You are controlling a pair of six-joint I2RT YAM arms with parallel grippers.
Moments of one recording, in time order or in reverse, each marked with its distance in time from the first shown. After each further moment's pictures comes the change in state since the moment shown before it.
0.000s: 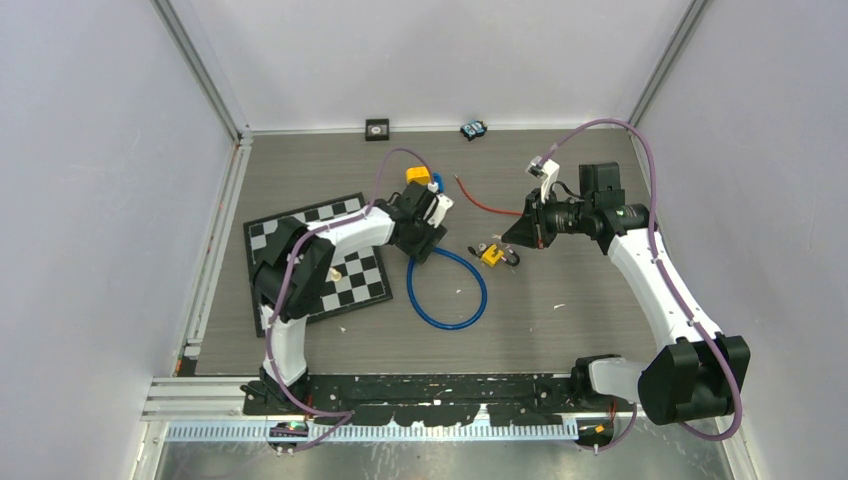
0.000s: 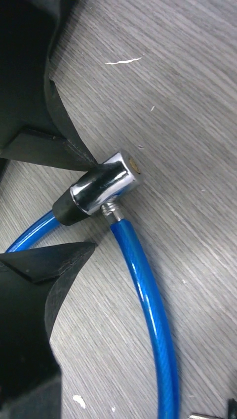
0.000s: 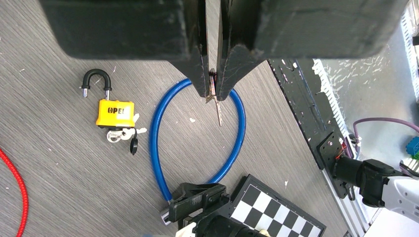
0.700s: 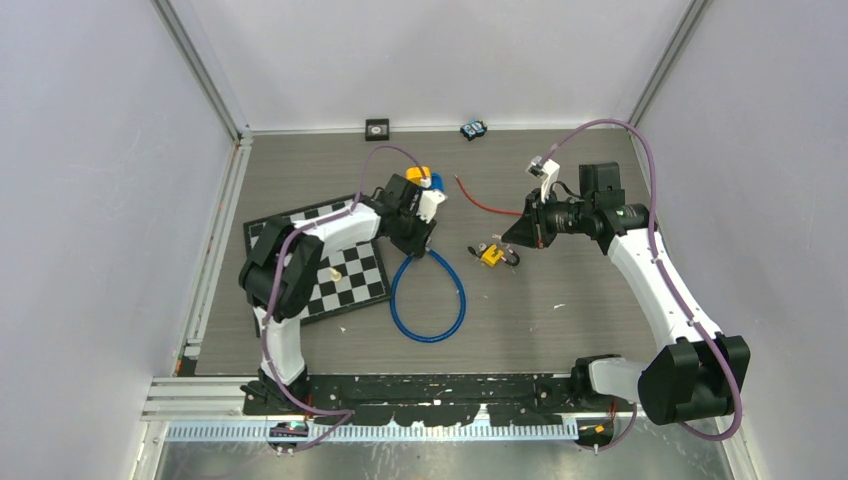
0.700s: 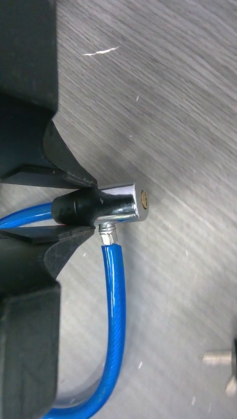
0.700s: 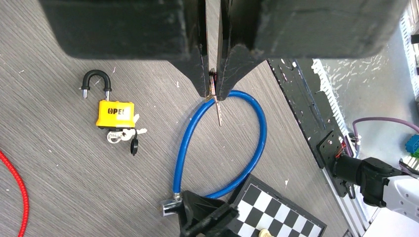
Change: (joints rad) left arm 0.066 -0.016 -0.026 0.062 0.190 0.062; right arm 0.000 0.000 0.000 0.000 0.003 0.006
